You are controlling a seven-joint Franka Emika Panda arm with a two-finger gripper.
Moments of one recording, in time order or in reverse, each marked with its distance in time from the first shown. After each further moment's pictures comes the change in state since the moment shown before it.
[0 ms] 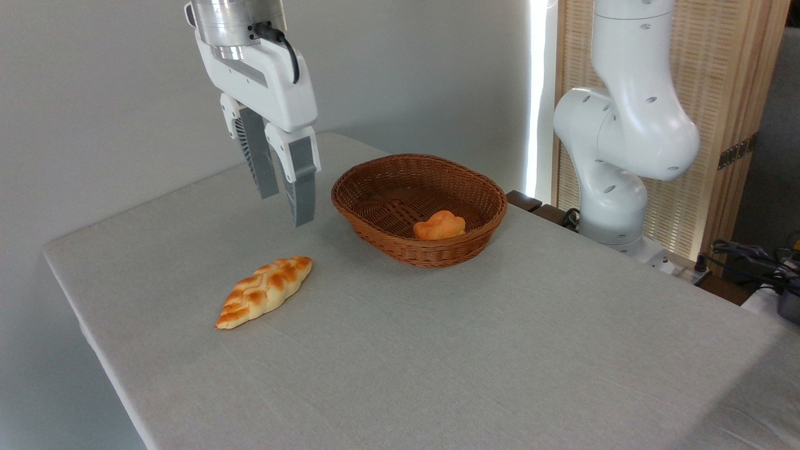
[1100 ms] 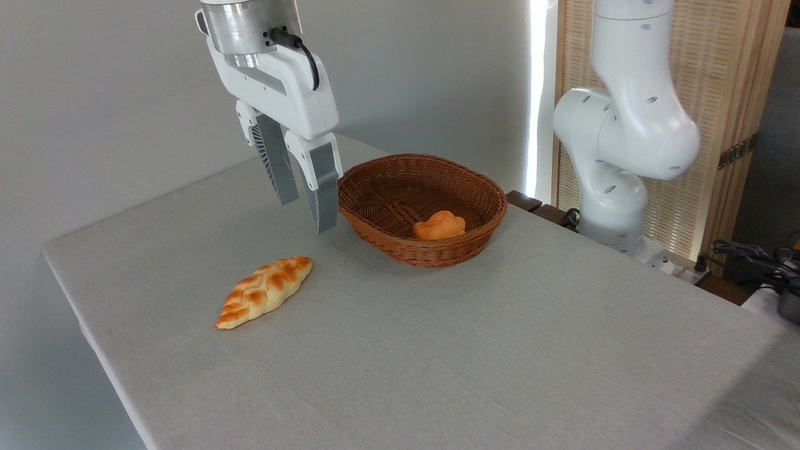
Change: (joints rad) arm 0.016 0.005 0.032 0.015 0.000 -0.058 0.038
